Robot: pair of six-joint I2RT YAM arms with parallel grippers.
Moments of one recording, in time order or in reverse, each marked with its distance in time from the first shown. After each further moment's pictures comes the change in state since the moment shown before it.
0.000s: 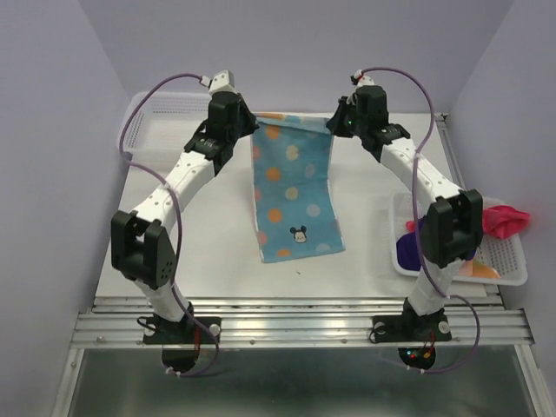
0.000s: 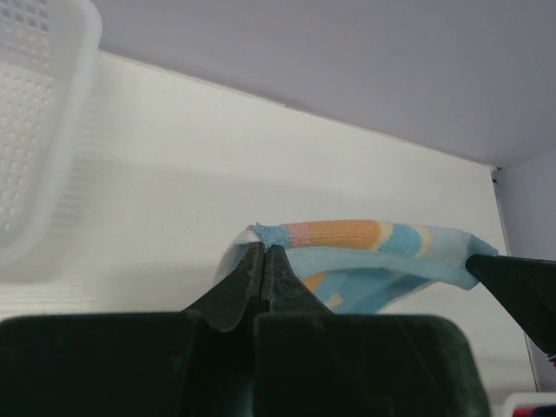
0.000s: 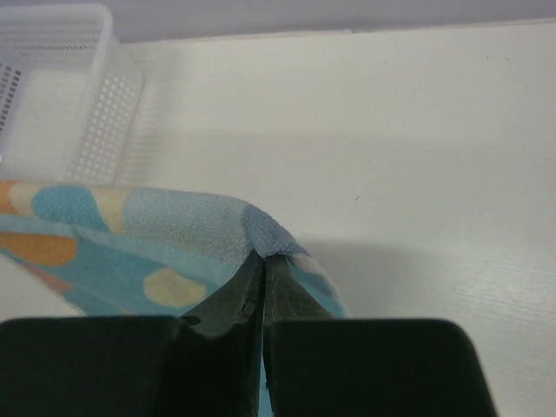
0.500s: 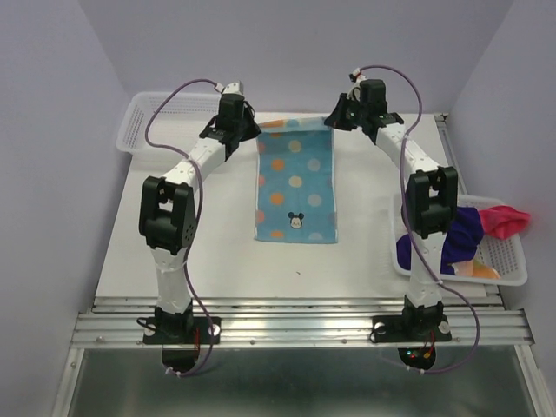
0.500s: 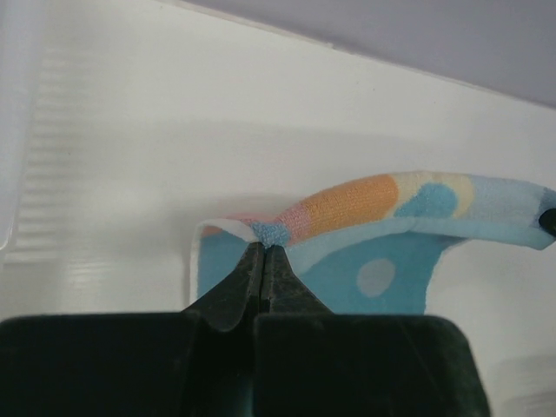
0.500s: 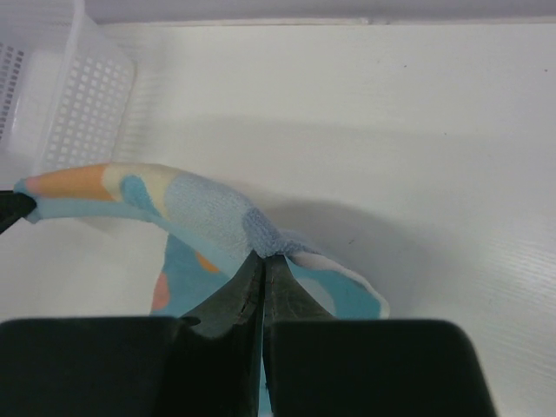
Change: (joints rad) left arm 0.098 0.423 0.248 0.011 0.166 0.061; right arm -0.130 0.424 0.357 -0.026 -0.334 -0.010
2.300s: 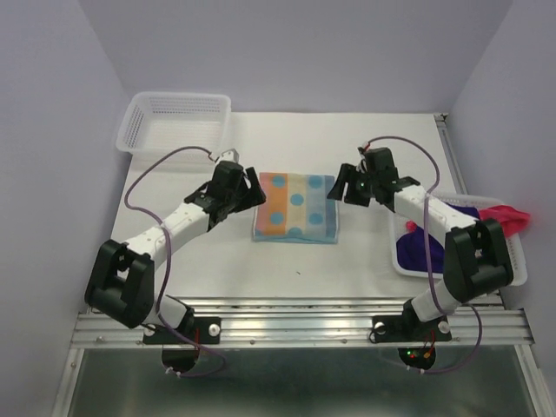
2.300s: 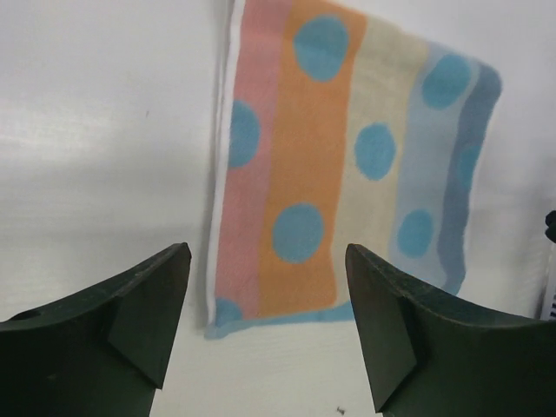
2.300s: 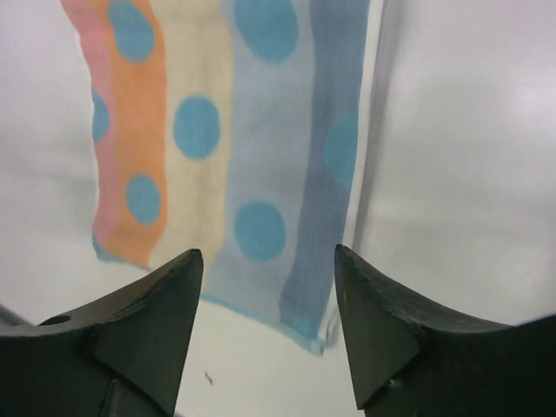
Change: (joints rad) left arm -0.174 -0.690 -0.927 -0.062 -0.058 -0.177; right arm 0.096 -0.710 -1.070 0.015 0.037 0.175
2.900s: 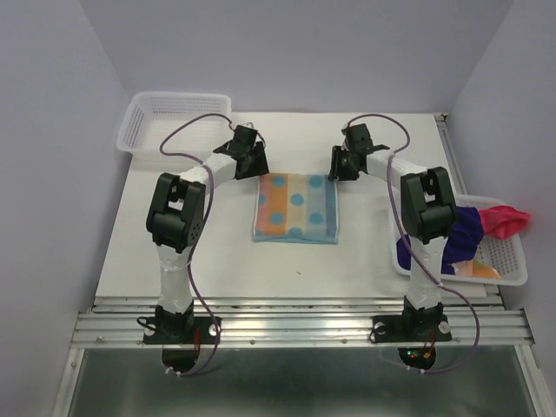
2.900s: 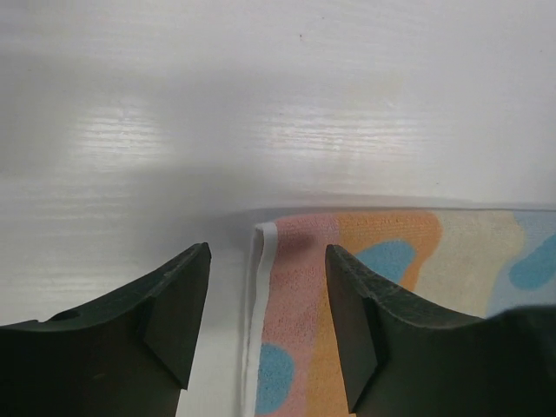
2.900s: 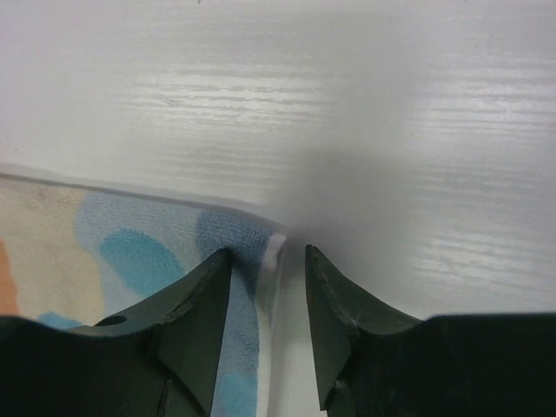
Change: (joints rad) left arm 0.109 0.680 0.678 -0.077 0.017 0.196; right arm -0.032 0.620 0.622 -0.095 0.190 -0.210
